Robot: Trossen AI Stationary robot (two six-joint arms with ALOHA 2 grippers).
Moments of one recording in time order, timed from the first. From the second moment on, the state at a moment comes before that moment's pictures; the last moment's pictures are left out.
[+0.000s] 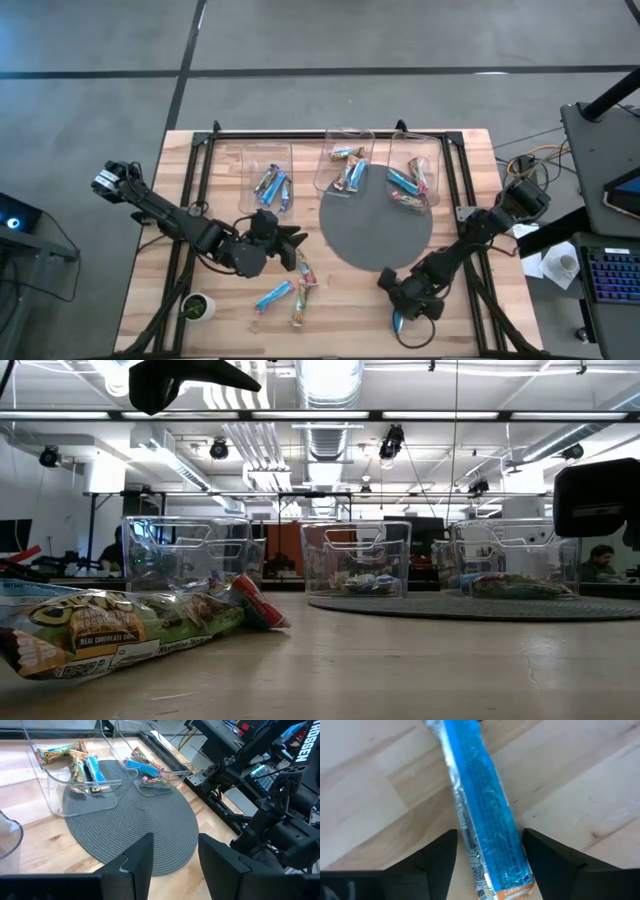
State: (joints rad) left arm -0.50 1.35 1.03 -0.25 -0.85 -1.07; right arm 0.65 1.67 0.82 -0.38 -0.14 -0.29
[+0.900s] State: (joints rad) left arm -0.50 1.35 1.03 -0.30 -0.85 -1.08; right arm 0.10 1.33 0.81 -0.28 0.16 0.53
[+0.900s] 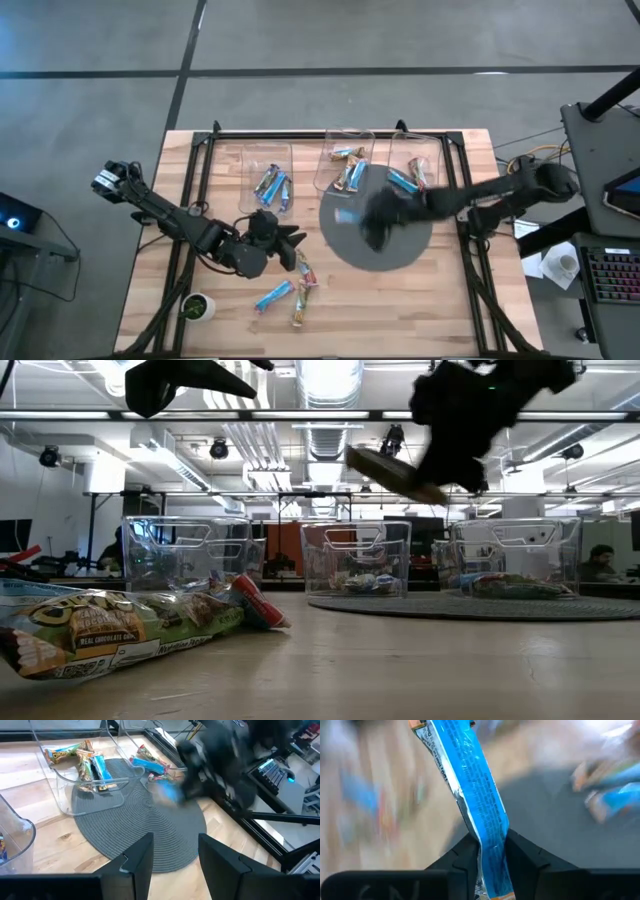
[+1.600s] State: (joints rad) left arm -0.49 1.35 1.01 -0.30 -0.87 -1.15; right arm -0.42 1.65 1.08 -0.16 -0.04 0.57
